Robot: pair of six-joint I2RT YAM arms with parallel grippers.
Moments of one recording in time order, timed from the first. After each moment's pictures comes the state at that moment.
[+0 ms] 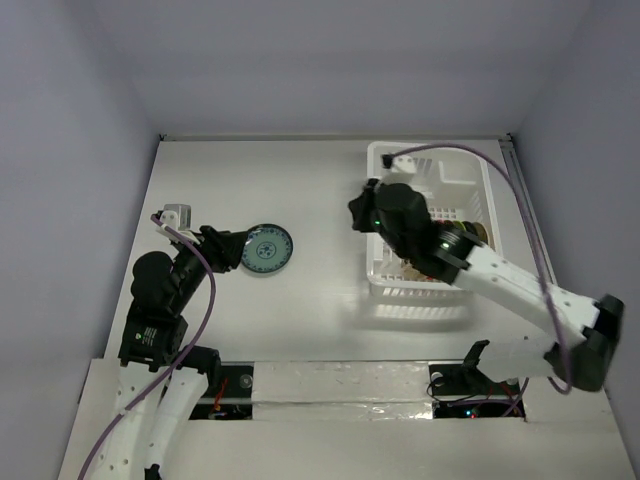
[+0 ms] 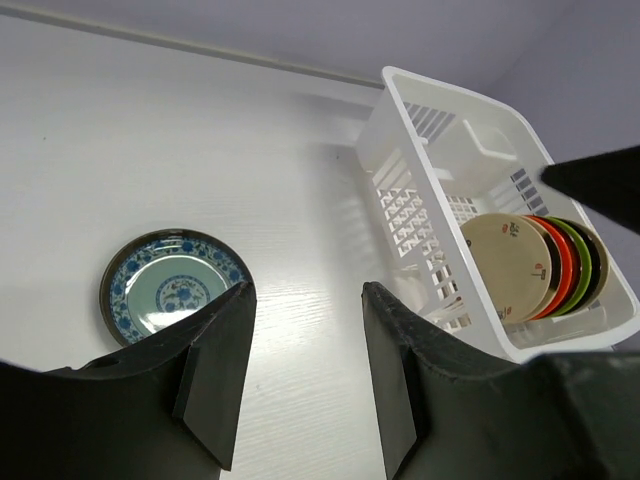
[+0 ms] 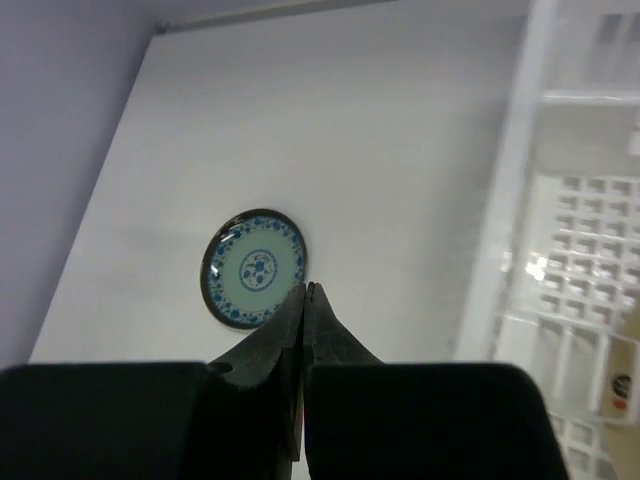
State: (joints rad) left arm -0.19 0.45 0.69 -0.34 0.21 -0.44; right arm 0.91 1.37 1.29 -0.29 0.48 0.57
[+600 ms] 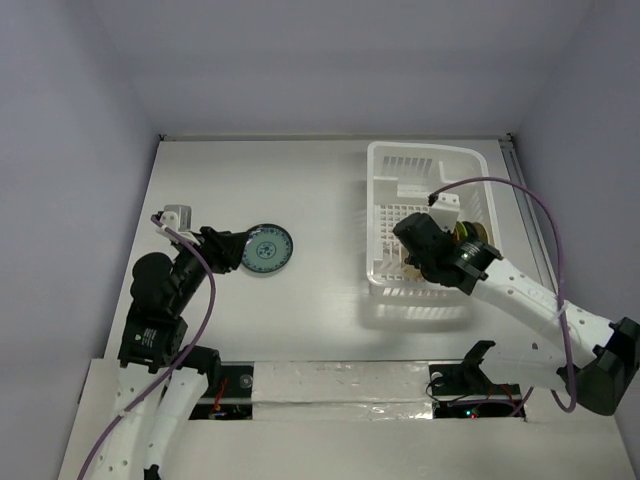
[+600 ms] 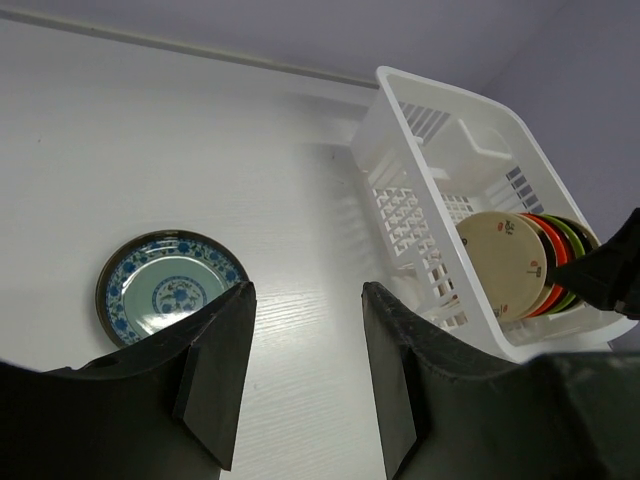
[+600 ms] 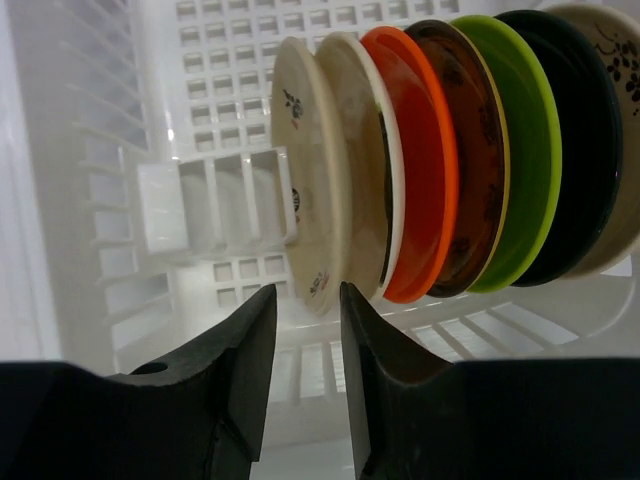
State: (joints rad) left arm -0.20 0.45 0.69 -0.34 0.21 -0.44; right arm 0.79 1.11 1.03 -0.86 0.73 0.77
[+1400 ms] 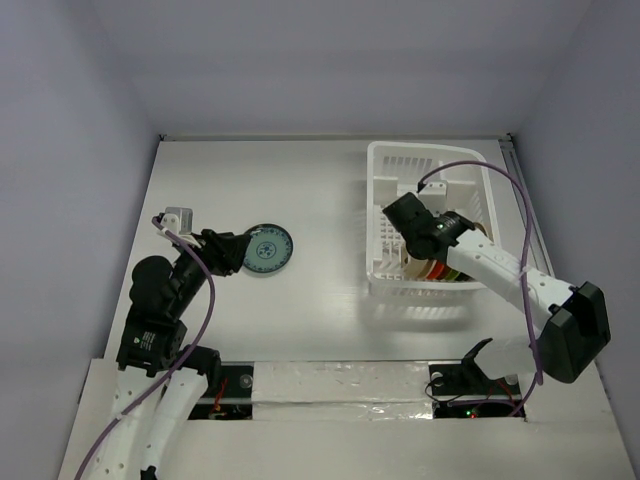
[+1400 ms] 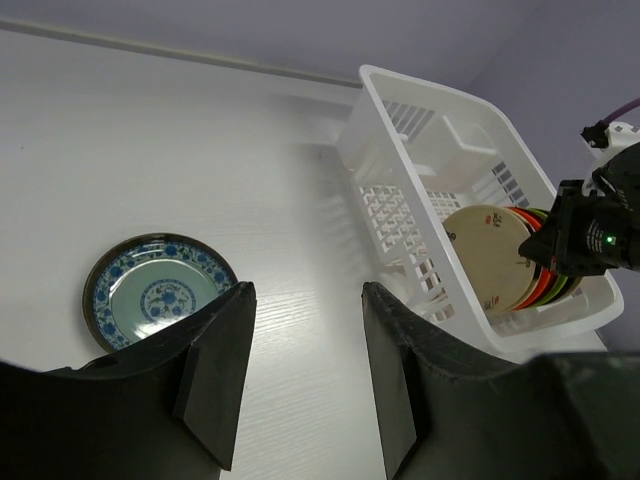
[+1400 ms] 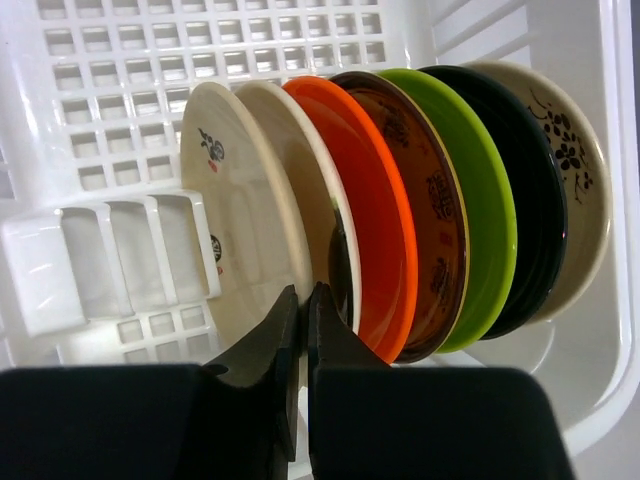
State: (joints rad) left arm -0.22 0.43 0.69 -0.34 0.21 -0.44; right arm 0.66 1.36 1.12 -0.88 0.77 0.63
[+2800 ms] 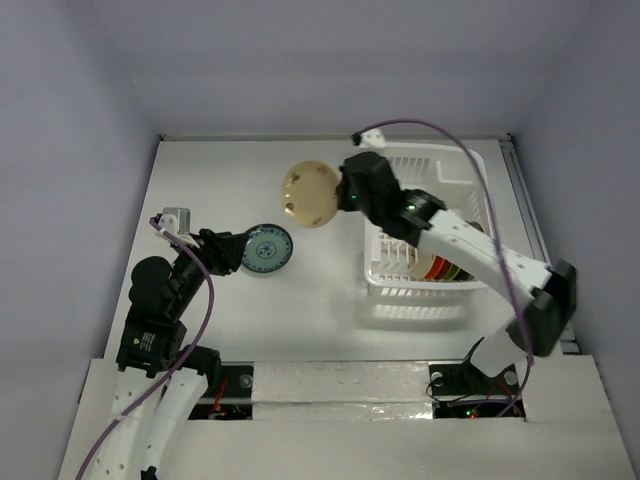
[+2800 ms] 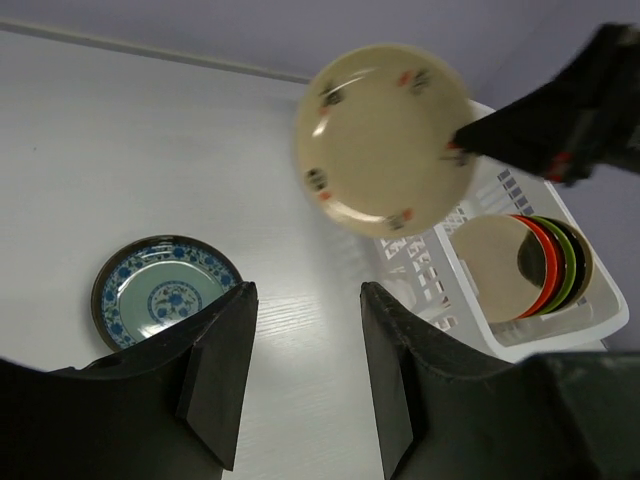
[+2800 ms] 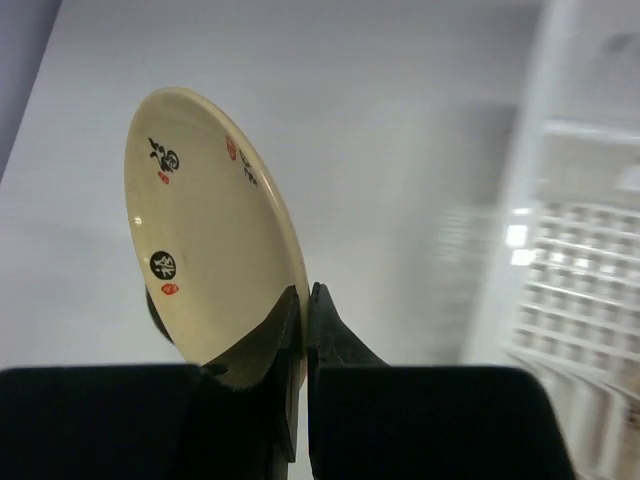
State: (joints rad) left arm -0.22 0.42 0.69 -0.35 0.20 -0.44; right arm 0.82 1.46 1.48 -0.46 0.49 0.48
